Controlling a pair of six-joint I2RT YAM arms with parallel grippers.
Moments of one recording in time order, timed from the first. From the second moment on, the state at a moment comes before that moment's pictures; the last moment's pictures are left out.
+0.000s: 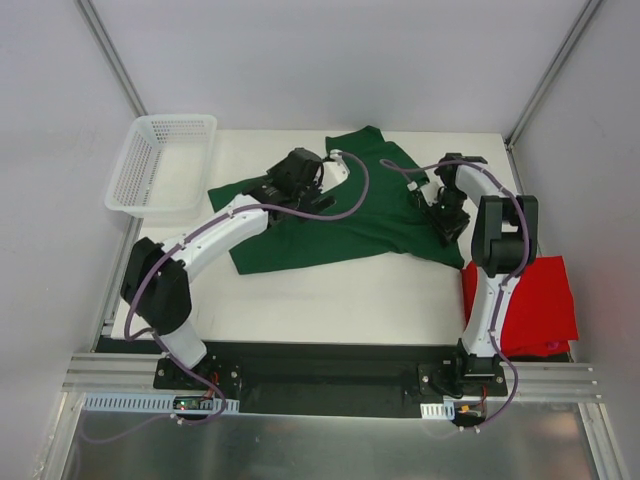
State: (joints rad) left arm -0.67 1.65 1.41 -0.47 -0.34 0.55; right arm 0.04 2.13 1.65 -1.12 0.02 -0.58
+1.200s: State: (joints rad) left arm -0.50 1.80 1.14 -0.43 -0.21 0.54; right arm 0.08 1.99 1.75 -0.96 -0.11 -0.57
